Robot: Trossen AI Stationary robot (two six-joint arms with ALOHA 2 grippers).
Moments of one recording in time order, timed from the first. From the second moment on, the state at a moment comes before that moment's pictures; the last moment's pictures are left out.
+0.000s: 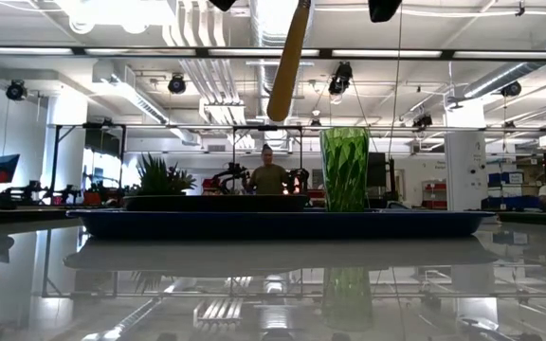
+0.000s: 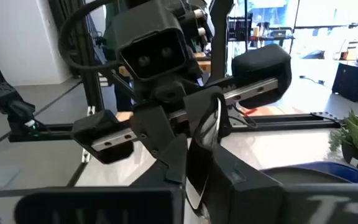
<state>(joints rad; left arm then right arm) -0.43 1.61 1.10 0.21 -0.52 0.14 0.45 1.46 0.80 0.63 0.44 0.06</state>
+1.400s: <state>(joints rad) -0.39 1.66 1.02 0.40 -0.89 0.04 0.49 1.45 0.78 0.65 1.03 0.21</state>
